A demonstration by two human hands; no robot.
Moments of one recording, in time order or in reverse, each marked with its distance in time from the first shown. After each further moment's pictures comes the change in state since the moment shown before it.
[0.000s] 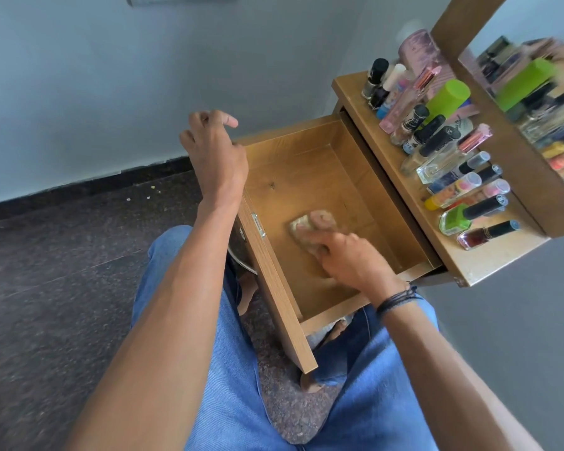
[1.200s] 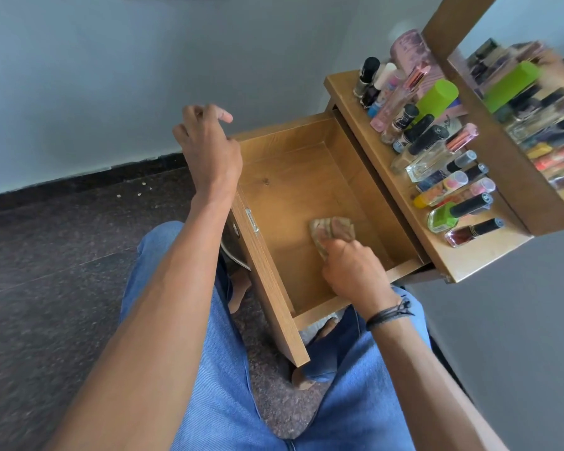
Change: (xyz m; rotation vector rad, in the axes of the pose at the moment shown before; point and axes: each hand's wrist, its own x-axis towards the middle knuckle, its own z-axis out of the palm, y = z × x) left_hand 0.001 0.002 0.003 -0.015 -0.005 0.001; right_hand -0.033 -0.015 -0.009 -0.078 0.049 0.246
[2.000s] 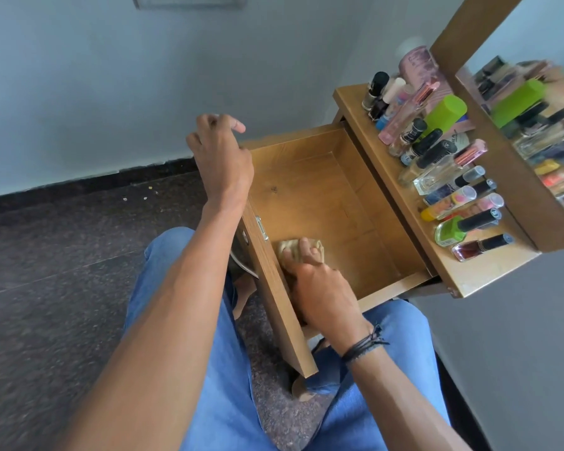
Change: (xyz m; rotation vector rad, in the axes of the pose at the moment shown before) left_hand -0.002 0.002 0.000 -0.001 0.001 -0.001; right_hand -0.013 -0.041 0.026 0.011 0.005 -0.221
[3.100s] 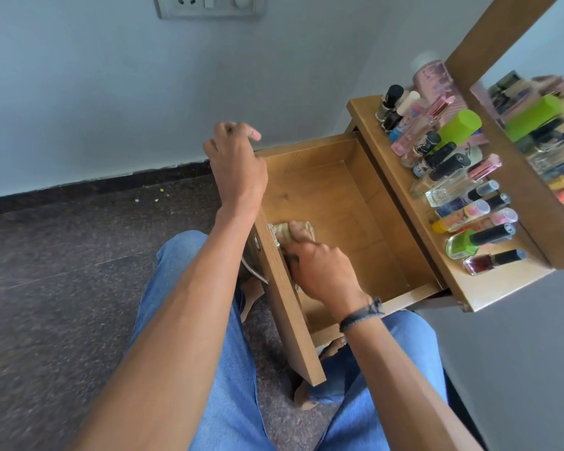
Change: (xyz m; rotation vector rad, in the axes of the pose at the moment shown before) left_hand 0.000 0.000 0.003 0.007 -0.003 -0.002; right_hand 0.048 0.002 -0.014 -0.104 0.026 -0.114
